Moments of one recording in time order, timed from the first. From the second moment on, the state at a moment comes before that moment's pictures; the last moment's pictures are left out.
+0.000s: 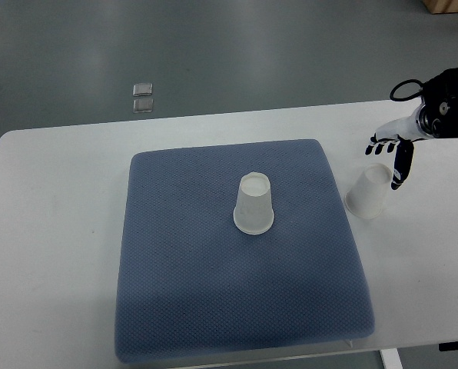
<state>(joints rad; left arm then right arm) -0.05 0.00 -0.09 -0.32 0.06 -0.06 0.06 1.77 -0.35 -1.20 1.15 -0.34 0.14 -0.01</state>
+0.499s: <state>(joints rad) -0.04 0.00 -0.09 -0.32 0.06 -0.06 0.06 1.68 -0.33 -1.12 1.09 -0.34 0.10 -0.01</state>
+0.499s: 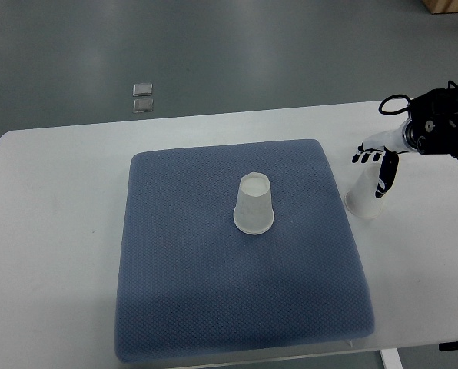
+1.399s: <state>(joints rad) -0.04 0.00 -0.10 -0.32 0.06 -0.06 0.06 1.65 -0.34 -1.12 1.07 -0.34 0.08 -0.01</state>
